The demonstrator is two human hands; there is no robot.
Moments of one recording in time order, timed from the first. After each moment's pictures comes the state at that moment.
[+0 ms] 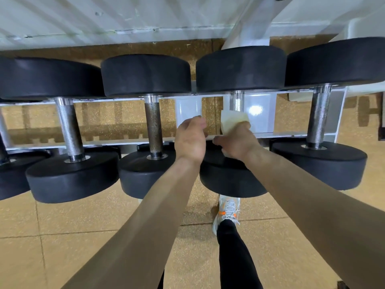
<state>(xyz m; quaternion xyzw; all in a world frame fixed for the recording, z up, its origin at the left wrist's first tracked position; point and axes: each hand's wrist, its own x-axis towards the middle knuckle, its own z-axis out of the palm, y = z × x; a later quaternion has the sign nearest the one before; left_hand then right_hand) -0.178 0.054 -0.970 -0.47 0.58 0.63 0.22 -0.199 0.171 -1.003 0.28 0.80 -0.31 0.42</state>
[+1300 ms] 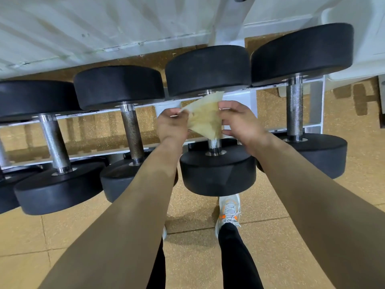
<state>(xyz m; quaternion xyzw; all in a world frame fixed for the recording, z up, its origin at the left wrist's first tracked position) -0.215 0.076 -1.017 -0.49 0.65 0.56 0.16 -0.219 0.234 -0.989 0.26 0.68 -0.60 0.33</state>
